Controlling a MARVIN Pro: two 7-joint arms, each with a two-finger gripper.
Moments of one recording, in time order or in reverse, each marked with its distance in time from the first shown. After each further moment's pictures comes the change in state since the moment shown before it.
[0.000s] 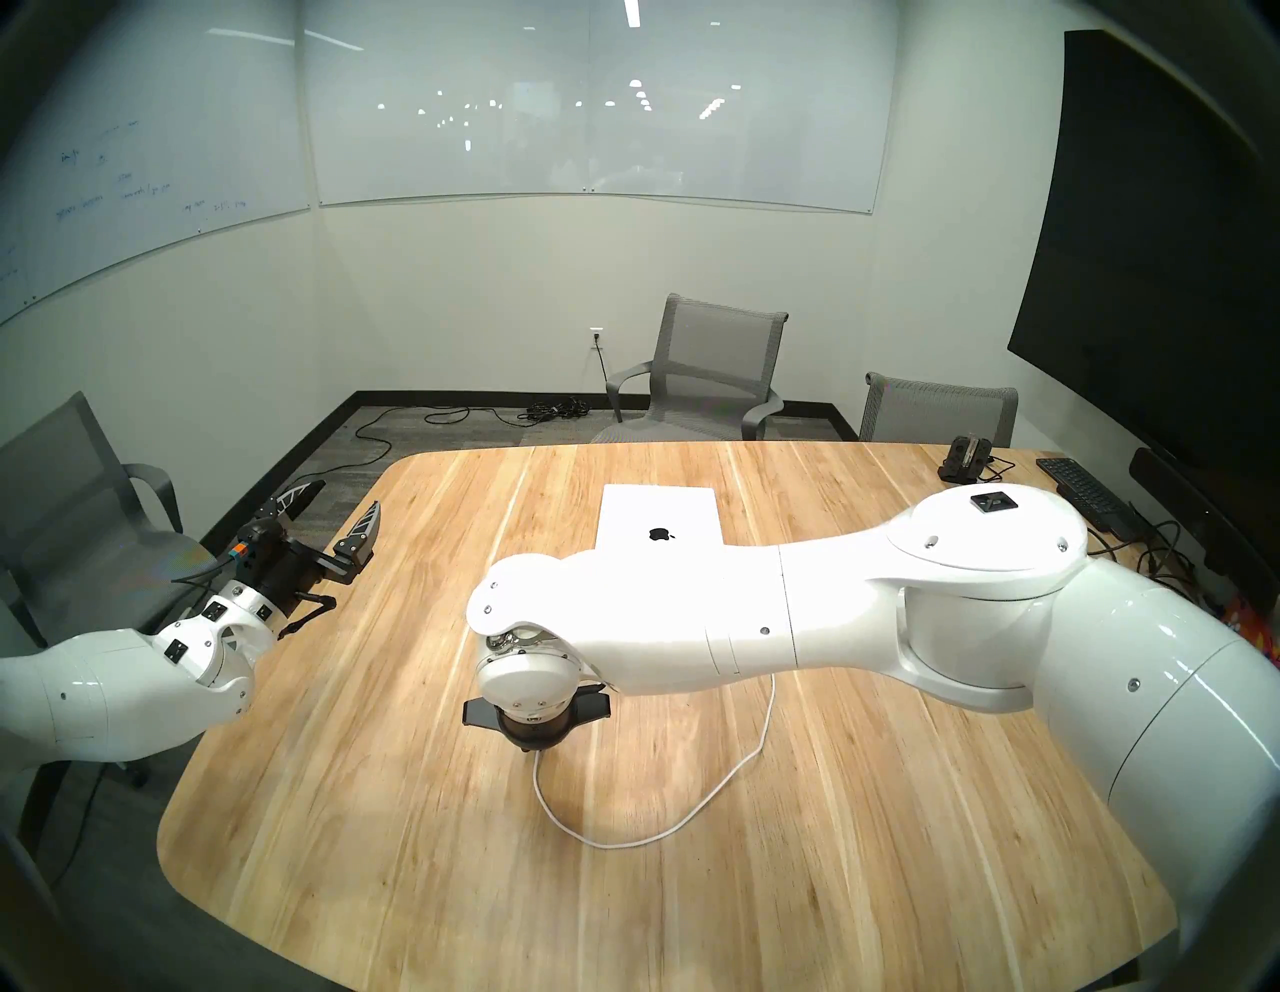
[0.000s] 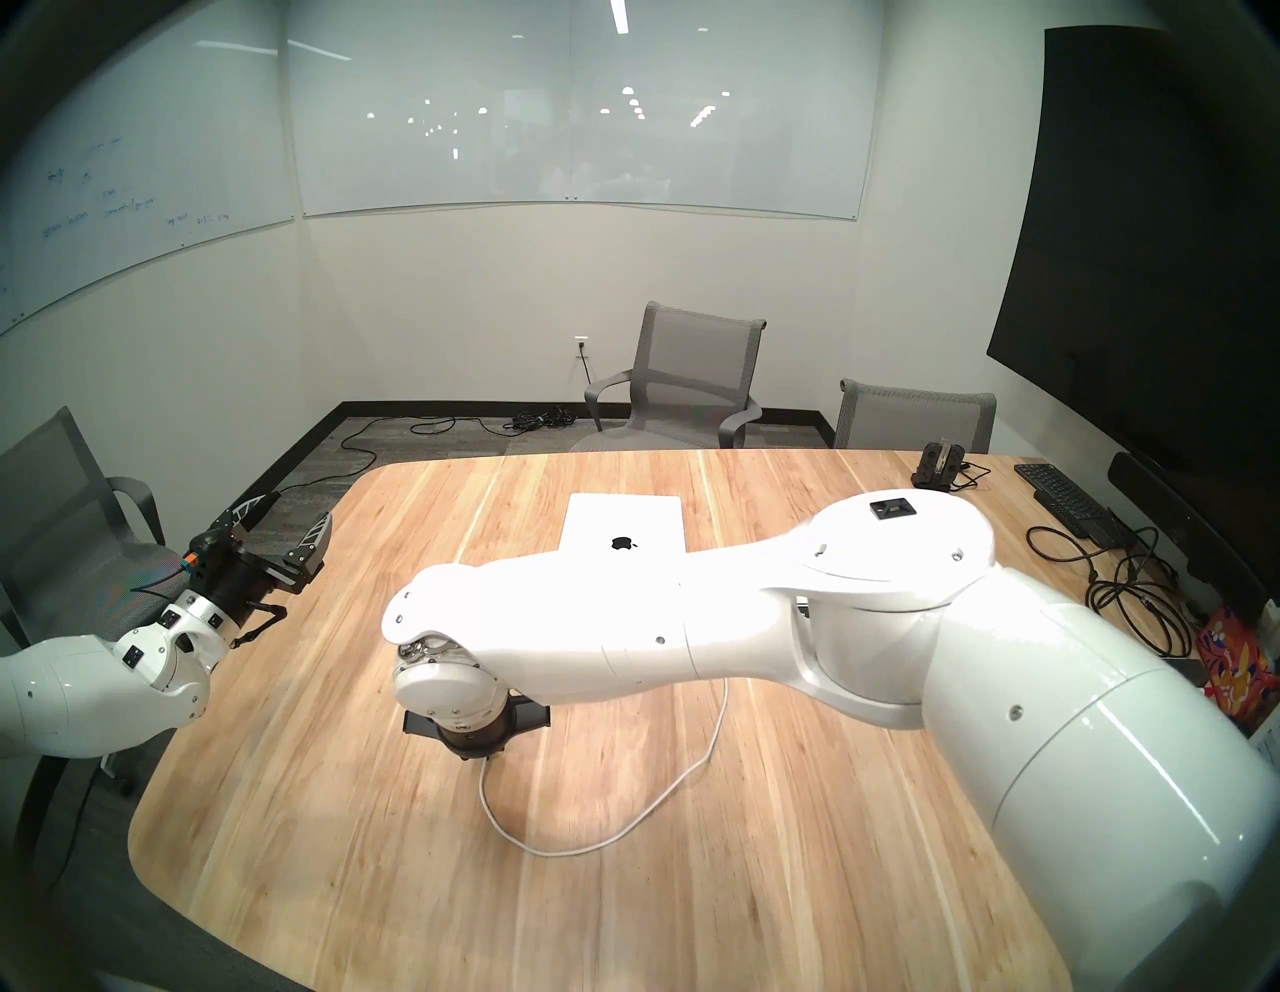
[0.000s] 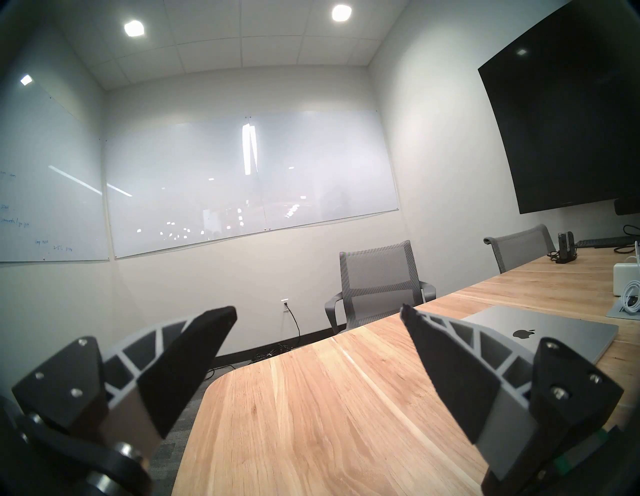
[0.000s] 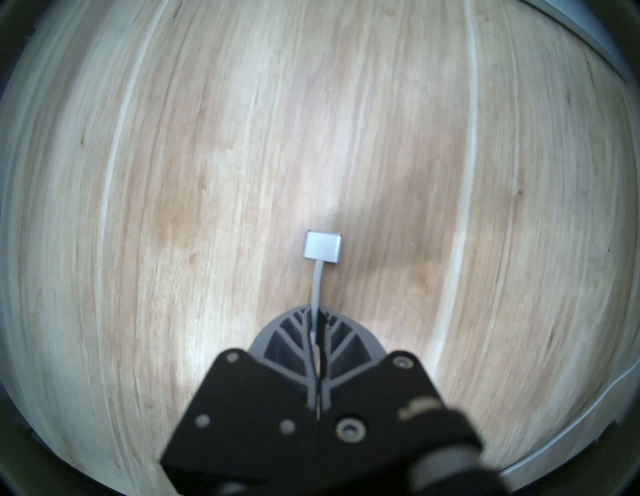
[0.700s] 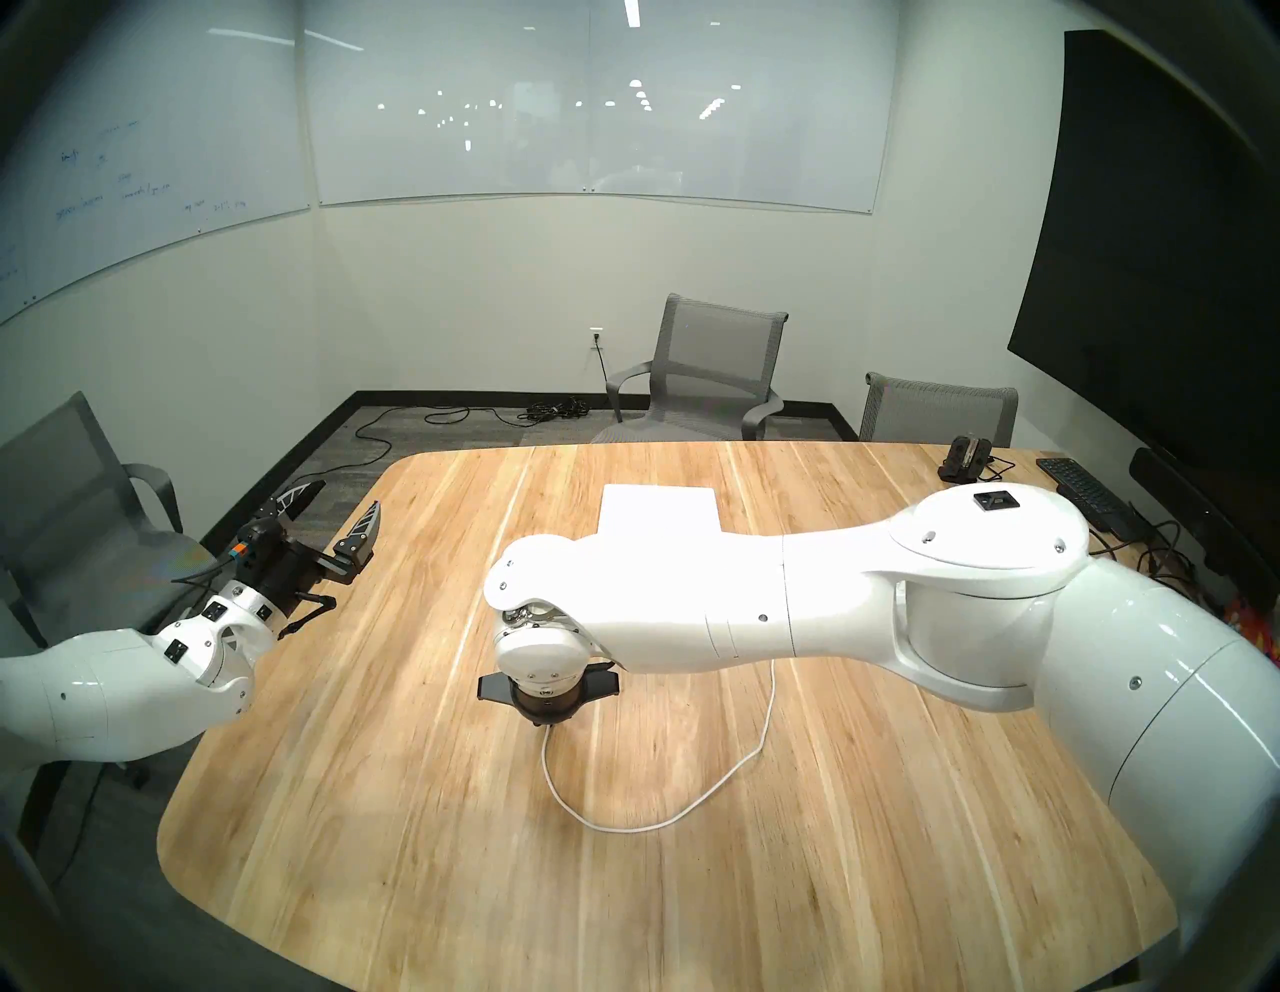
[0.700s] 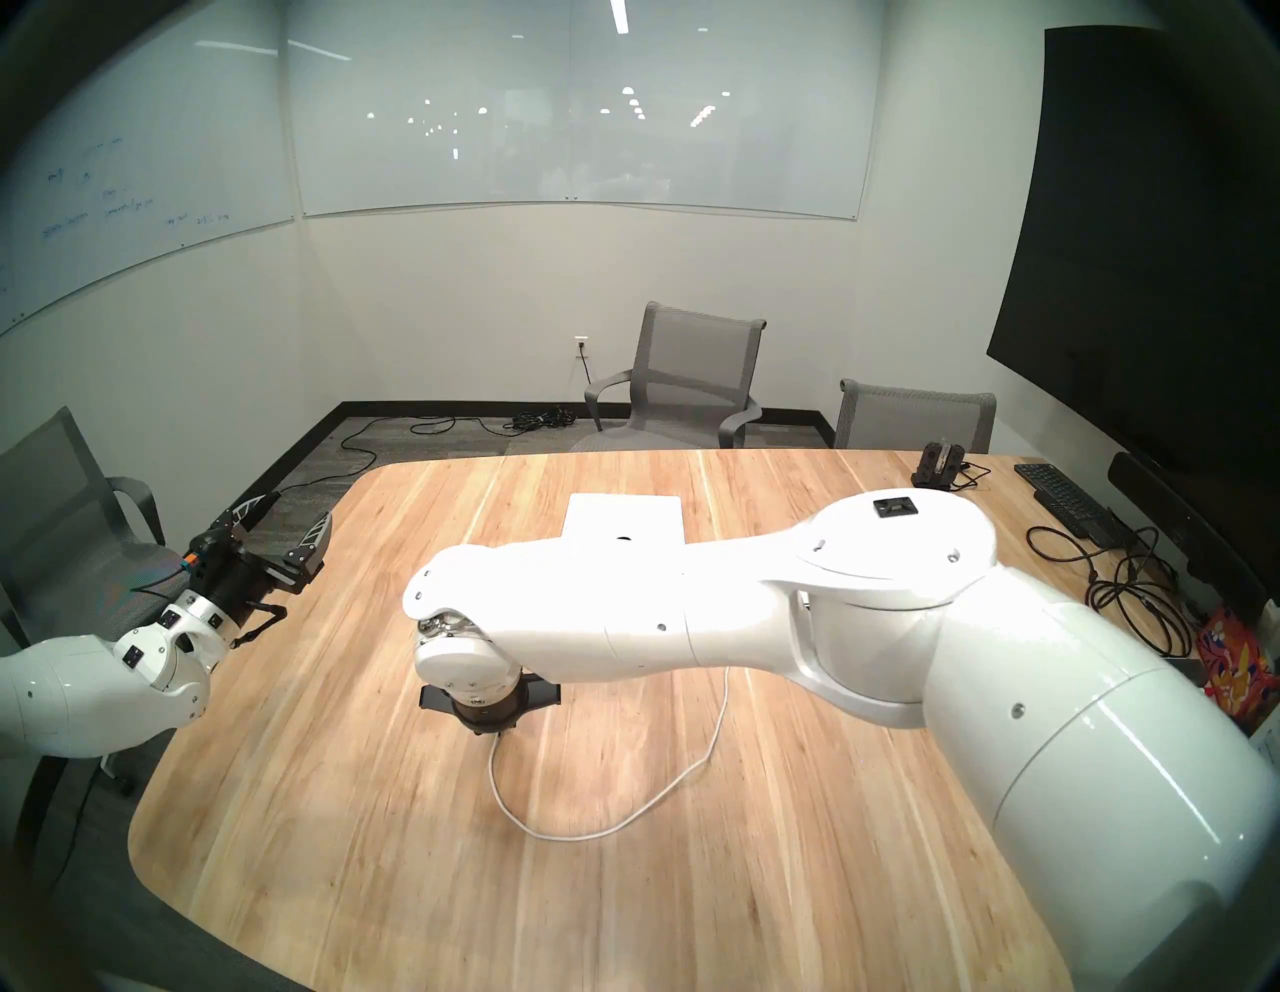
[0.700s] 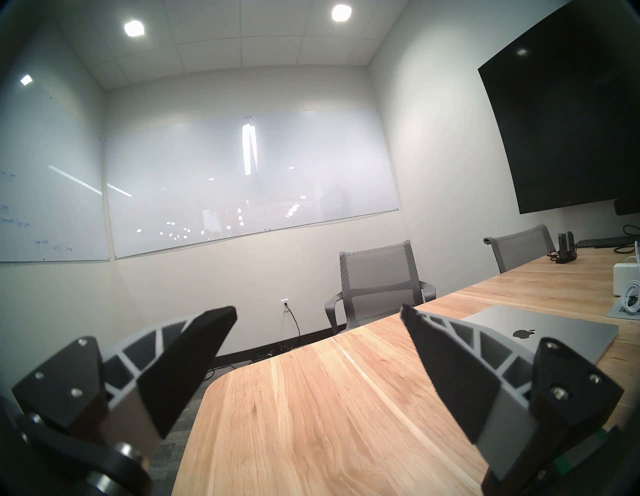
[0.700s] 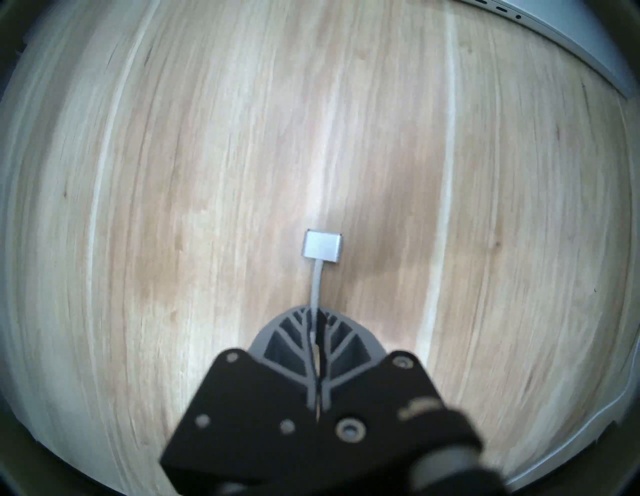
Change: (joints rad) left arm 0.000 0.000 0.000 0.000 0.000 0.000 0.000; right arm 0.002 0.001 0.010 0.077 -0.018 0.046 0.024
